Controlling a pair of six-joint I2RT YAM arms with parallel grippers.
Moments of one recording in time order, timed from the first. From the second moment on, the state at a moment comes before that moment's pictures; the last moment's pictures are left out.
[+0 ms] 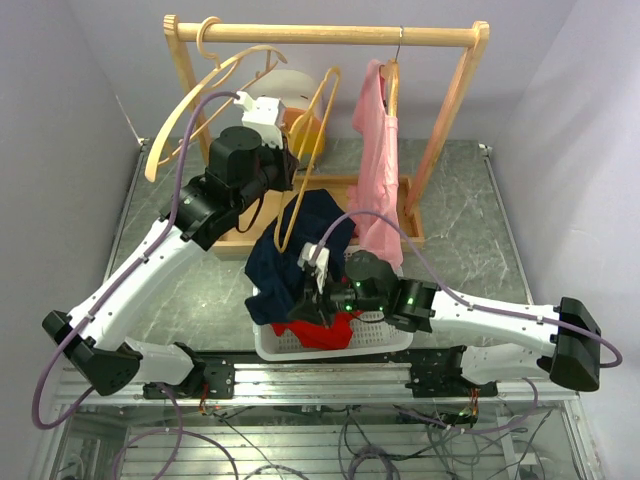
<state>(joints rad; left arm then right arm) -0.70 1.30 1.52 -0.45 -0.20 -0.28 1.16 1.19 0.83 0.05 -0.28 0.22</state>
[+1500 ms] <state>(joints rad) -0.54 1.70 2.16 -0.55 -0.23 -0.04 1.34 1.21 0.76 0.07 -0.27 0.24</state>
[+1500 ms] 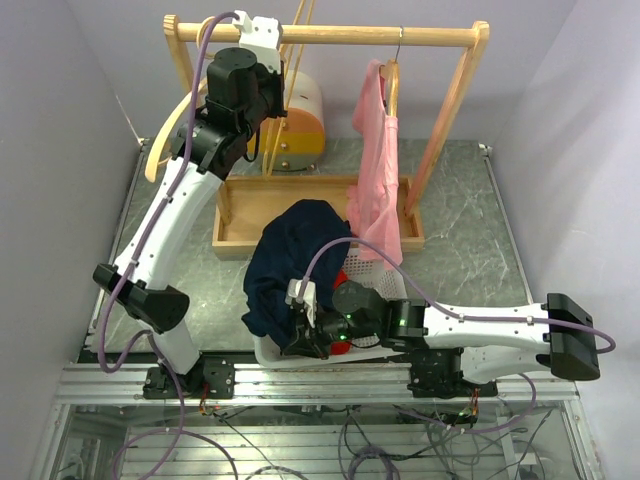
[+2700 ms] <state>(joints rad) -0.47 1.27 1.67 -0.39 -0.14 -0.18 1.39 1.19 0.96 -0.14 -0.01 0.14</state>
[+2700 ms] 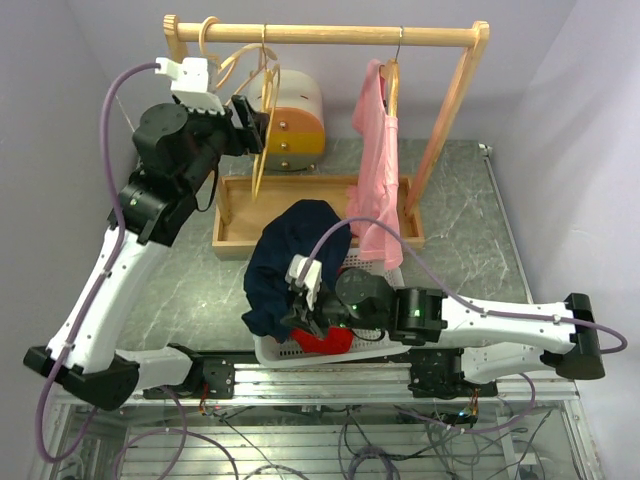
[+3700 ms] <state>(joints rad) -0.47 1.00 1.50 -0.23 0.06 -0.33 1.39 1.07 1.83 -0.29 0.25 -0.22</state>
